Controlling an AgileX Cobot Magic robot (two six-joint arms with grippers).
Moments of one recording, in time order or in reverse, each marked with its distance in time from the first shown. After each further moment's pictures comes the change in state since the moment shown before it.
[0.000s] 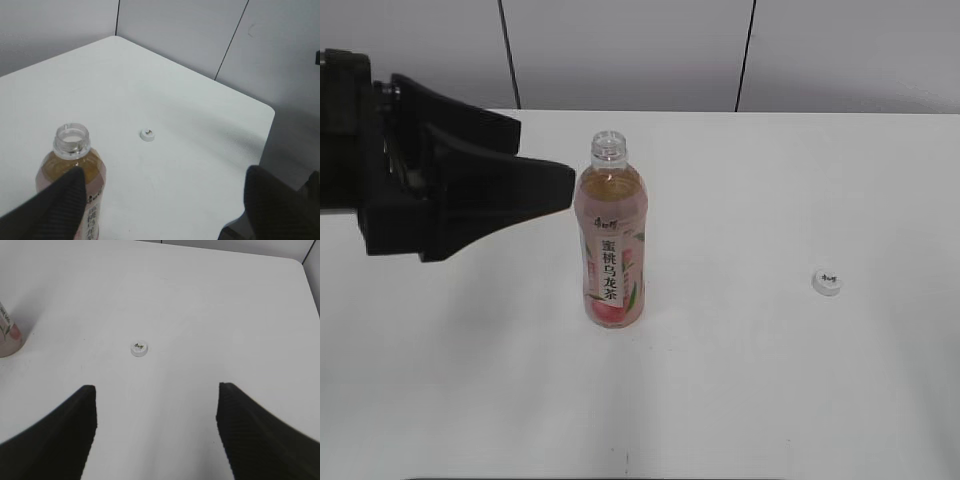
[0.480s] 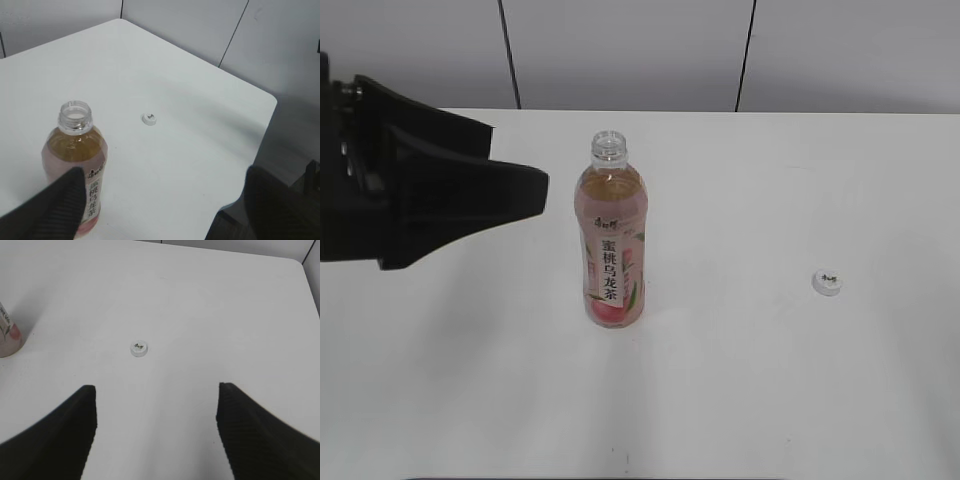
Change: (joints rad) left arm 0.001 -0.083 0.000 0.183 0.010 -0.221; right arm 0.000 0.000 0.000 0.000 0.000 0.000
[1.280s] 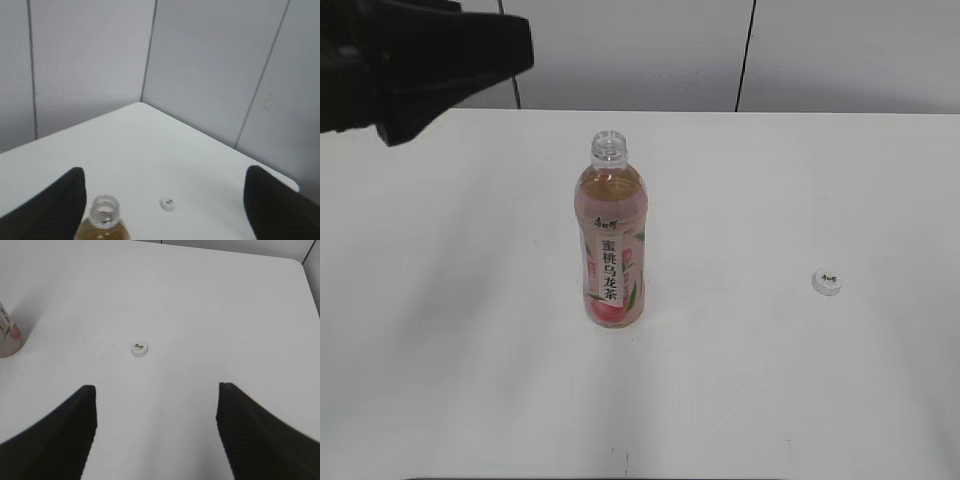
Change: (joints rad) left arm 0.000 -0.019 0.011 -0.509 0.086 0.423; right arm 0.000 0.000 0.000 0.000 0.000 0.000
